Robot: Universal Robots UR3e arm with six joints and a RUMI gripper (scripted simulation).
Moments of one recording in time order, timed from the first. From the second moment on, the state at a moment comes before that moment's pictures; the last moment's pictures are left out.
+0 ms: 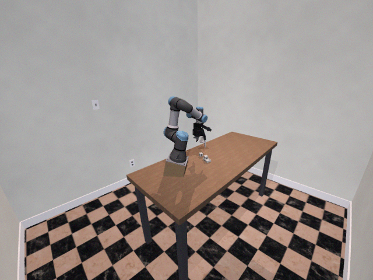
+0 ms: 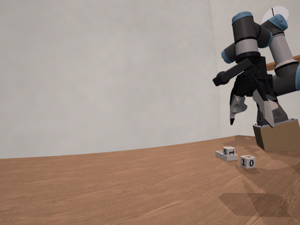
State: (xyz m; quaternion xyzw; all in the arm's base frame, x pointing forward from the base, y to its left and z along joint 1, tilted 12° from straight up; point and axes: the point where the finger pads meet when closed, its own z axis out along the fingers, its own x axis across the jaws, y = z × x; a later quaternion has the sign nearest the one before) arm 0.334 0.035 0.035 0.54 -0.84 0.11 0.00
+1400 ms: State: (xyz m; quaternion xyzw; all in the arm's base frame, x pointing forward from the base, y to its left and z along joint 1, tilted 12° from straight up) arm 0.335 0.030 0.032 0.28 -0.95 0.10 -0.03
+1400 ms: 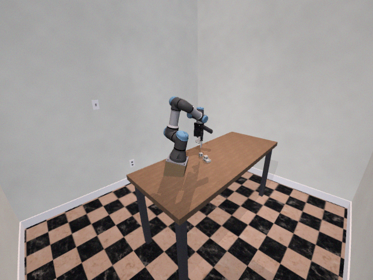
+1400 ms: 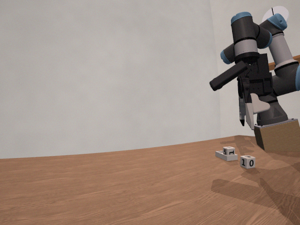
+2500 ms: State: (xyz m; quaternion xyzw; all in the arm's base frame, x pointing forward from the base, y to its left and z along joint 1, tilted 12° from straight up) arm 0.334 0.031 0.025 -0.13 -0.99 0.08 -0.07
